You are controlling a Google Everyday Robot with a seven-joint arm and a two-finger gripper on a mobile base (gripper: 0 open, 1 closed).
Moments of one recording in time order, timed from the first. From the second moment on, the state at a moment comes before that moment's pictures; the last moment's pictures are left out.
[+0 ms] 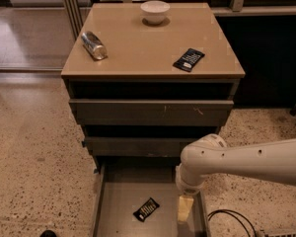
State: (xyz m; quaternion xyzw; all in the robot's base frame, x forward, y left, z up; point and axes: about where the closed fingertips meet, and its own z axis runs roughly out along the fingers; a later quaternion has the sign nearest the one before) arm 0.444 -0.116 0.478 -0.67 0.74 0.07 0.05
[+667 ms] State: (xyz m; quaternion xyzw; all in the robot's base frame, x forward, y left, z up) arm 0.447 -0.089 0.381 -0.69 0.72 0.08 0.04
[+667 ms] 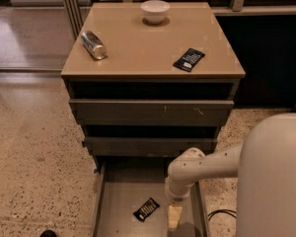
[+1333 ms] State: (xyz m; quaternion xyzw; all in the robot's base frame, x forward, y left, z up) arm 0.448 -0.081 0.340 -0.68 0.72 0.10 0.03
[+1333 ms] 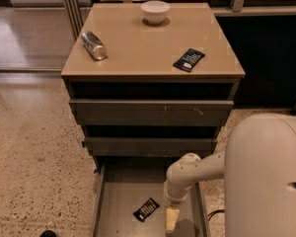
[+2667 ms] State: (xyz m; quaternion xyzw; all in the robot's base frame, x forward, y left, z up) arm 0.453 -0.015 0.282 -0.76 0.63 0.11 0.09
